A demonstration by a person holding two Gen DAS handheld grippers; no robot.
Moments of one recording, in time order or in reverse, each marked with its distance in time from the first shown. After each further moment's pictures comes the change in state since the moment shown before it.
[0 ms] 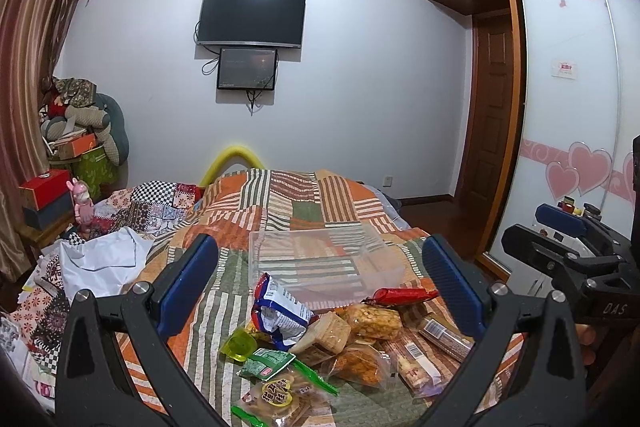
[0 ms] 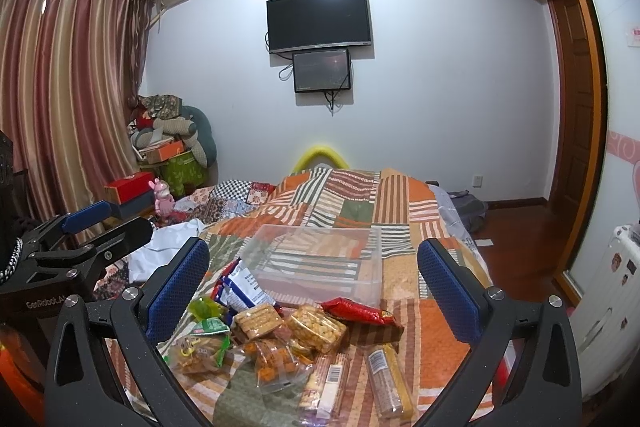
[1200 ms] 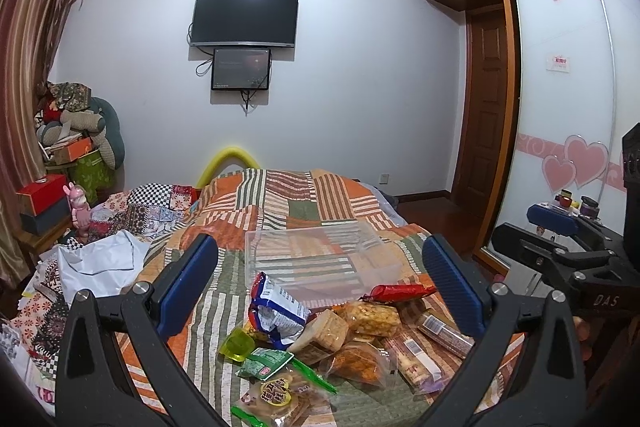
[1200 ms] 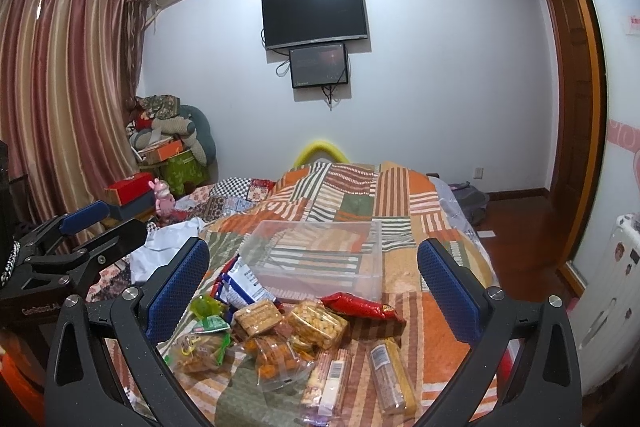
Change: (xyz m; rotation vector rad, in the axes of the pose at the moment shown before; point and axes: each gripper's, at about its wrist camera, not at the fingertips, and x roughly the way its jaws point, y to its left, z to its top) left arm 0.000 -0.004 -0.001 0.022 0.005 -0.016; right arm 0.006 -0.003 -0.003 0.030 0.029 0.003
